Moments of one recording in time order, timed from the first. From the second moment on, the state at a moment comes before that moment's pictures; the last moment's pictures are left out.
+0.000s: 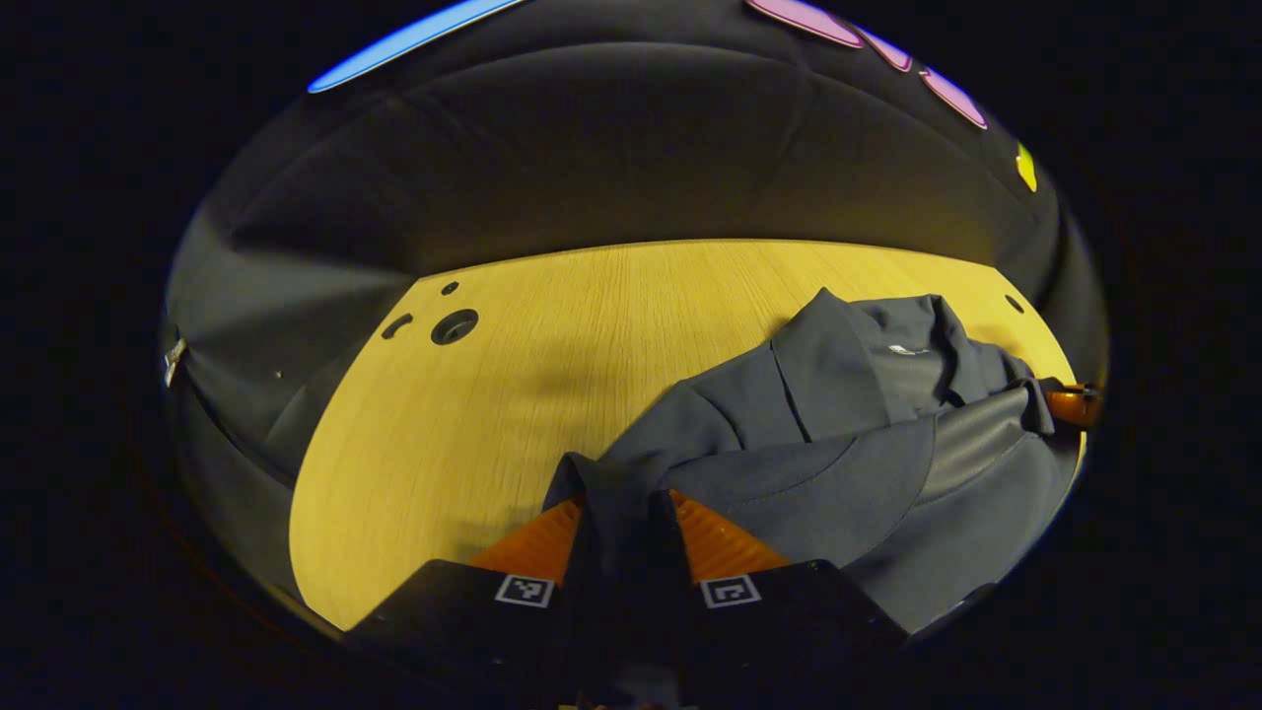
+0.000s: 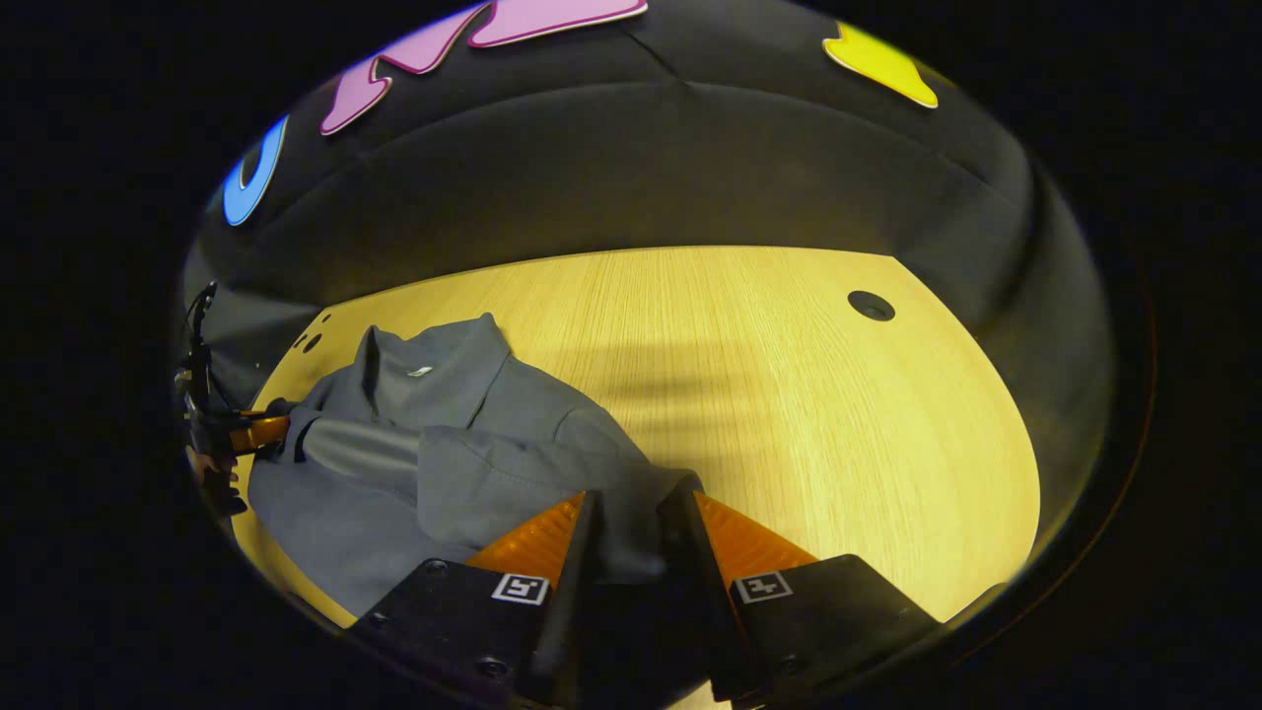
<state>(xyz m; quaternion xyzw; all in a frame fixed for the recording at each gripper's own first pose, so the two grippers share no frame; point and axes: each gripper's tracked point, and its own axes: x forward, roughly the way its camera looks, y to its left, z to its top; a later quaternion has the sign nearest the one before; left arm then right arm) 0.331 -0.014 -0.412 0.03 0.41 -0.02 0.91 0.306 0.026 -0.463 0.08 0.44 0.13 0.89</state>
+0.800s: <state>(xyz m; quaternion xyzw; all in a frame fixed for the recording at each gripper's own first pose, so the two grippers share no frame) 0.251 -0.022 -0.296 0.02 0.31 -0.03 0.95 0.257 0.020 -0.323 0.04 0.33 0.16 0.93</state>
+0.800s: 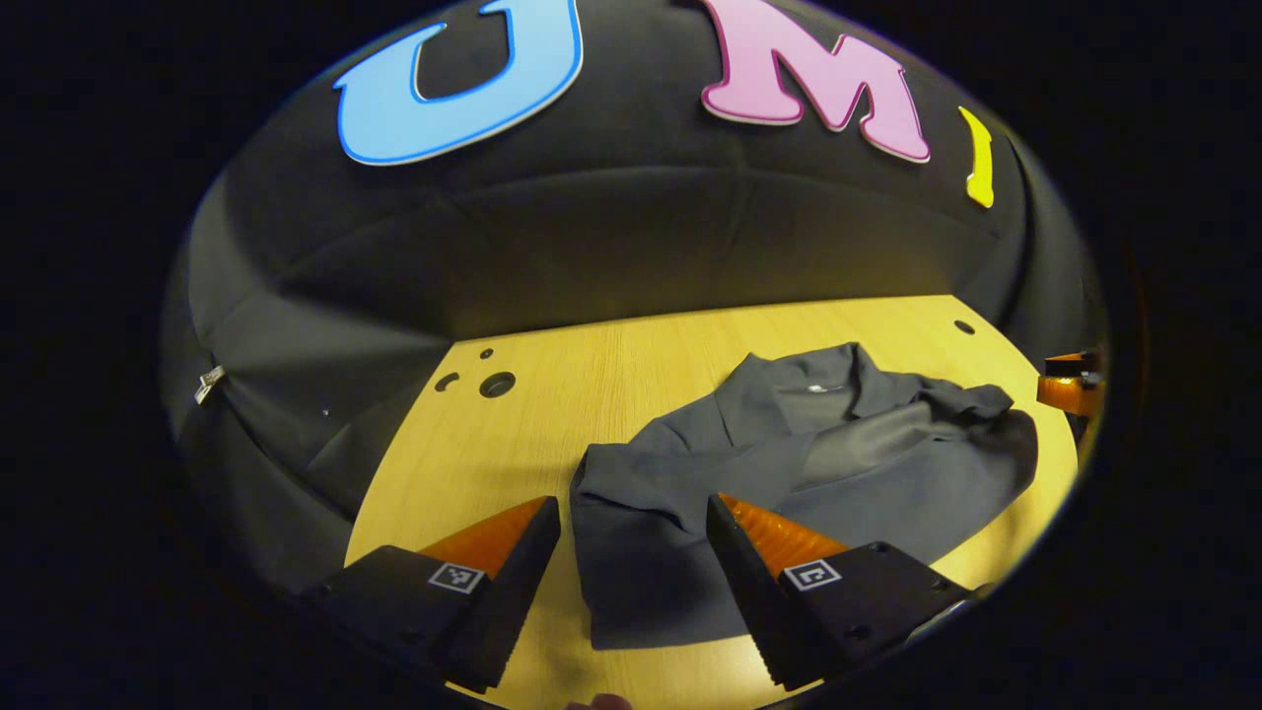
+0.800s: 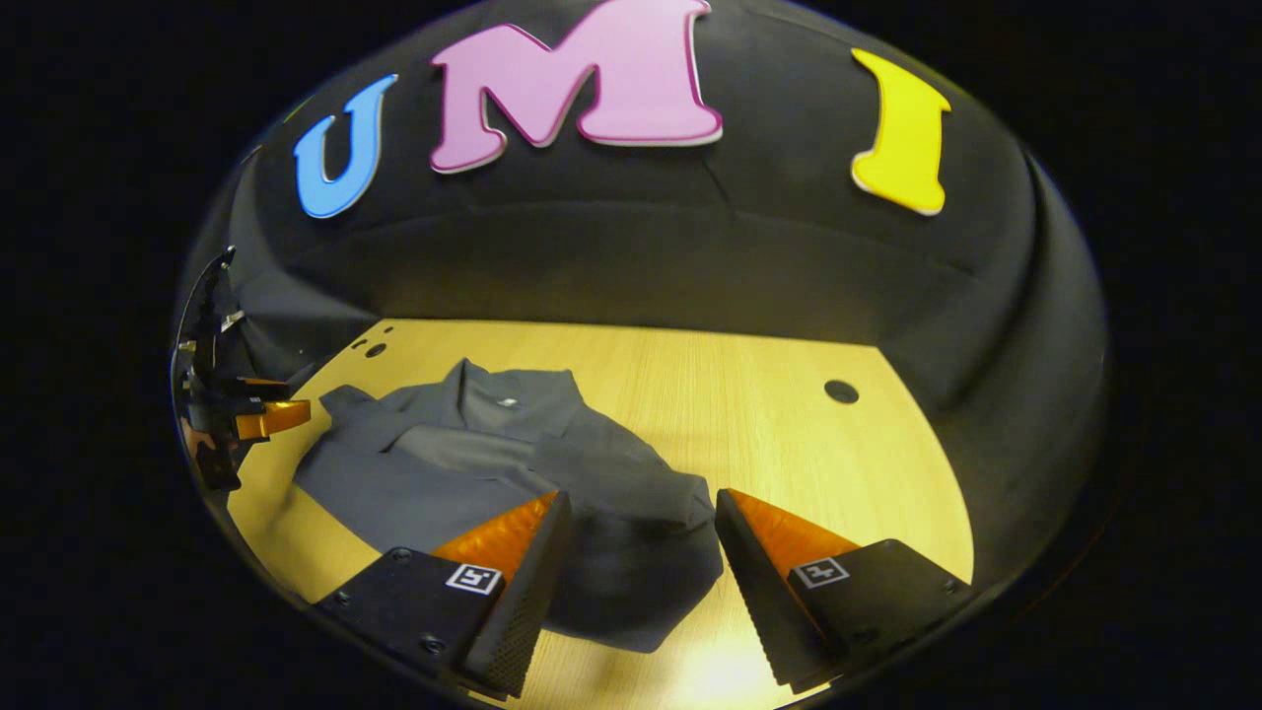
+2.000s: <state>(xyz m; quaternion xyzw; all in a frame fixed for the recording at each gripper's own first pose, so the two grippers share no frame) 0.029 -0.013 -0.231 -0.02 0.26 -0.03 0.97 0.095 0.093 -0.239 0.09 0.33 0.21 0.92</state>
